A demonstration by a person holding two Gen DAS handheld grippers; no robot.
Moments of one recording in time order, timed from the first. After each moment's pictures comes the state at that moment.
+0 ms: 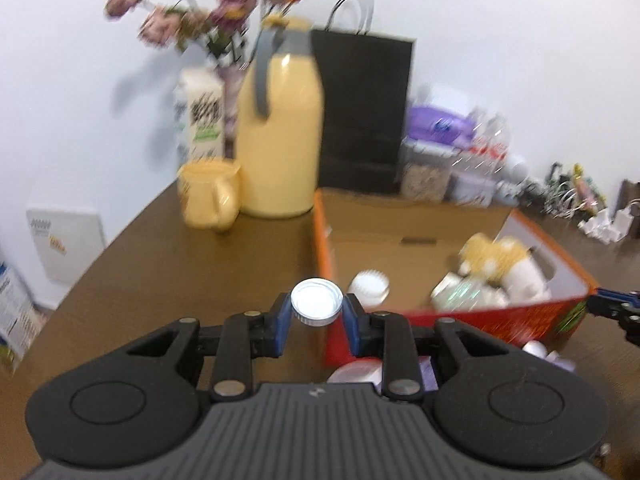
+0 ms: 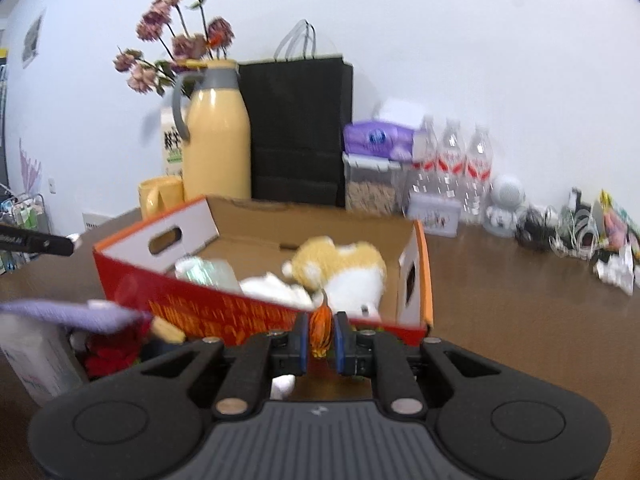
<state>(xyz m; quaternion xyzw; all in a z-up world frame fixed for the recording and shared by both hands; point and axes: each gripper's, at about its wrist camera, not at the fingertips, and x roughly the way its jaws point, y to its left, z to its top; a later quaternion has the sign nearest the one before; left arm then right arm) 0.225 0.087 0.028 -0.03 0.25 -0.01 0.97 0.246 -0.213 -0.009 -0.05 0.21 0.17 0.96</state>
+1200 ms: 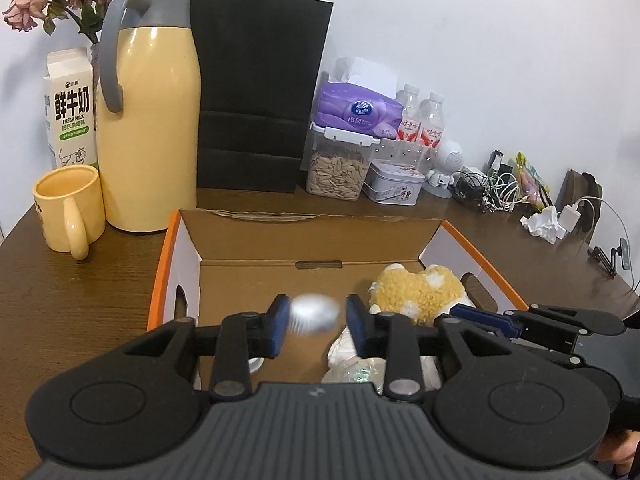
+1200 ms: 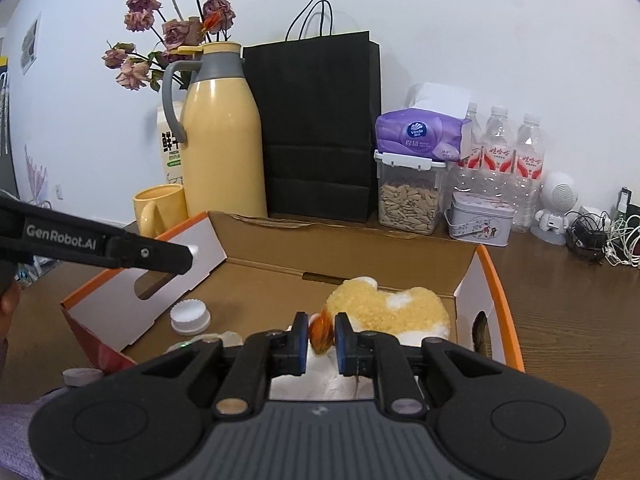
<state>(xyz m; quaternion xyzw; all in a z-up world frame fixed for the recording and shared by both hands) 0.336 0.025 0.024 -0.06 0.29 -0.12 0.95 0.340 -0.166 -0.013 -0.03 0.24 0.19 0.95</state>
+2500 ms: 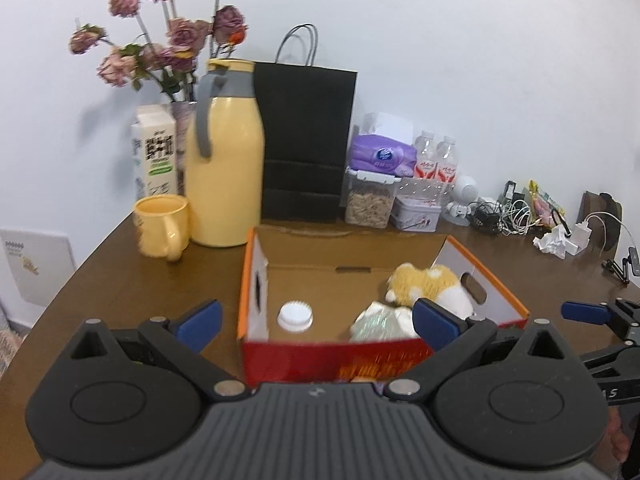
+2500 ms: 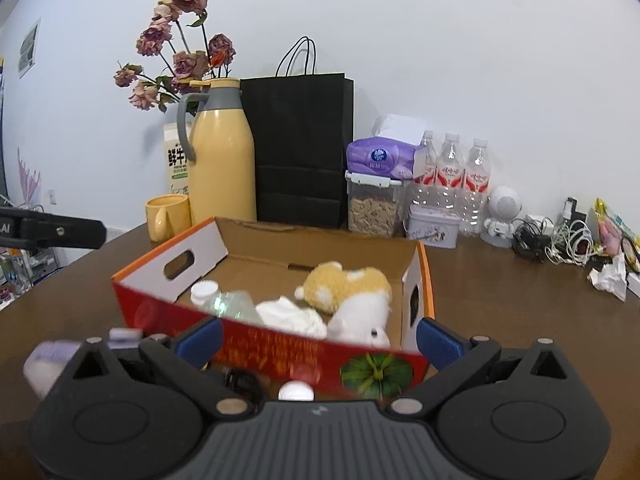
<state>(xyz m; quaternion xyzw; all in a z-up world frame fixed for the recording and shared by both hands) 0.197 0.043 0.058 -0.04 0.23 -0.04 0.97 0.227 -0.205 0.020 -0.04 0.22 0.16 0.96</state>
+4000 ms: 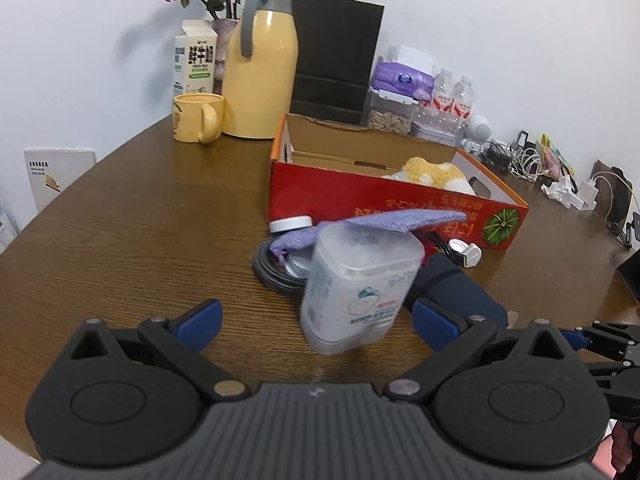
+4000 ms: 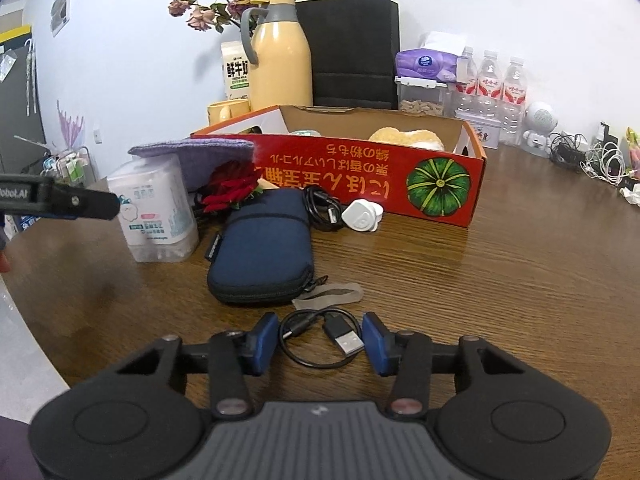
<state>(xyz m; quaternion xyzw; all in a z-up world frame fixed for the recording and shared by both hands) 0.112 0.042 -0.015 -0.07 0.30 -0.02 0.95 0.136 -0.212 -0.060 -0.05 0.31 0.22 0.92</state>
